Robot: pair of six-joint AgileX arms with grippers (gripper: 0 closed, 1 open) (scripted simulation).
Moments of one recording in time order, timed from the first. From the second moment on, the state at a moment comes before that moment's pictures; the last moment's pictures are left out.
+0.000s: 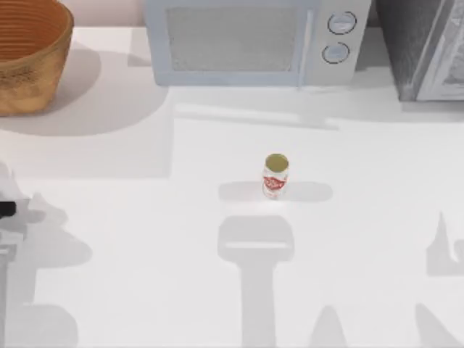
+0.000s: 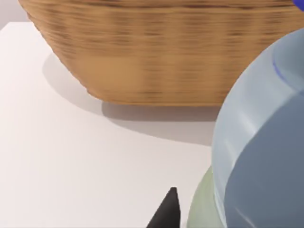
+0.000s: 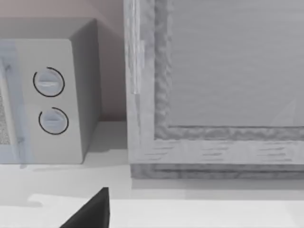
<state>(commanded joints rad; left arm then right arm) 0.34 2.09 0.31 1.59 0.38 0.08 0.00 0.00 0.00 0.00 0.00 0.00</state>
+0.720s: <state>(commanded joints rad) 0.51 1.98 0.64 1.26 0.59 0.26 0.00 0.00 0.00 0.00 0.00 0.00</state>
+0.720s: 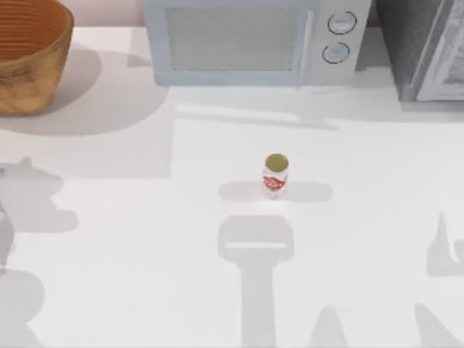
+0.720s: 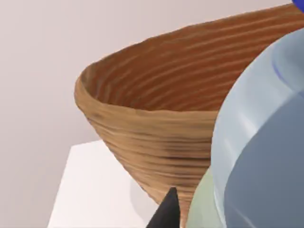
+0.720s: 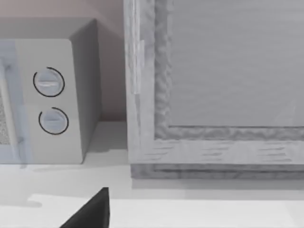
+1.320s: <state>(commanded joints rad) 0.62 1.97 1.53 0.29 1.03 0.56 0.00 0.00 0.00 0.00 0.00 0.00</state>
